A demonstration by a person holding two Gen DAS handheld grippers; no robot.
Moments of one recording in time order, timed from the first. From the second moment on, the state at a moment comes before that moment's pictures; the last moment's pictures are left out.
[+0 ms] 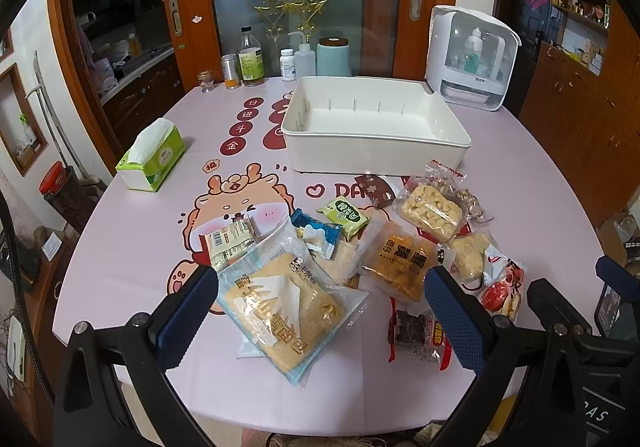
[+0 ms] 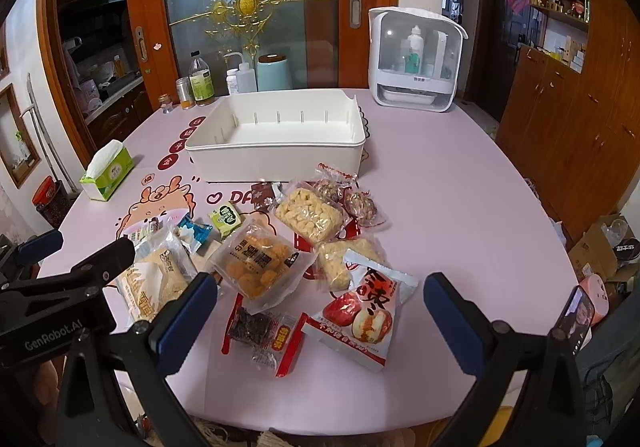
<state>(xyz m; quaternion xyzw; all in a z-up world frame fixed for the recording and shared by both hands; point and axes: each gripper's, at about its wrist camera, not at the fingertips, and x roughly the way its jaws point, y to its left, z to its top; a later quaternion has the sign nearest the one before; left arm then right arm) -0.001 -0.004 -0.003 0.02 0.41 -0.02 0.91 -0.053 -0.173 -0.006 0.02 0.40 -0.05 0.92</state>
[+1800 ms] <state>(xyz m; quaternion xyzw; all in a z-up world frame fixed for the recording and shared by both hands) 0.042 0.053 0.005 0.01 0.40 -0.02 0.92 -0.041 -0.205 0.028 -0.01 0.34 -0.04 0.94</state>
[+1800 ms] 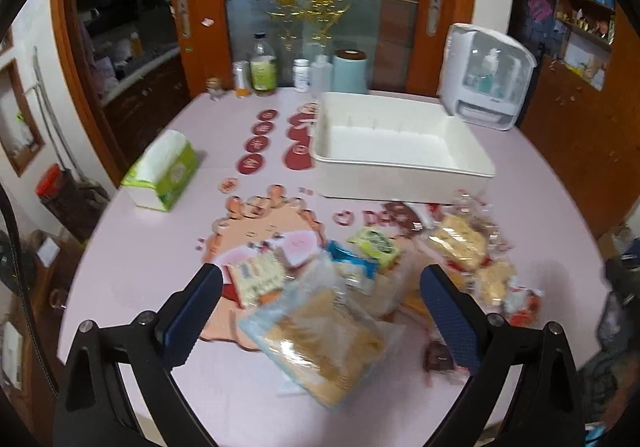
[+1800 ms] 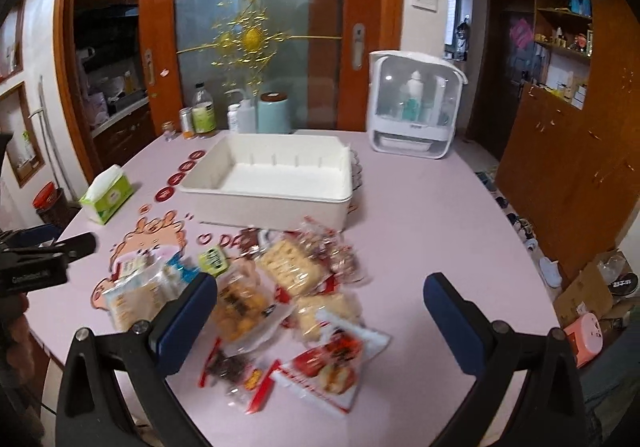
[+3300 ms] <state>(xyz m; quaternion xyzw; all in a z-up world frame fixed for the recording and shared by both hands) 0.075 0.095 -0.134 -0.13 0.49 -0.05 0.86 0.014 -0.230 -0.141 0.08 0.55 -0.02 0.83</state>
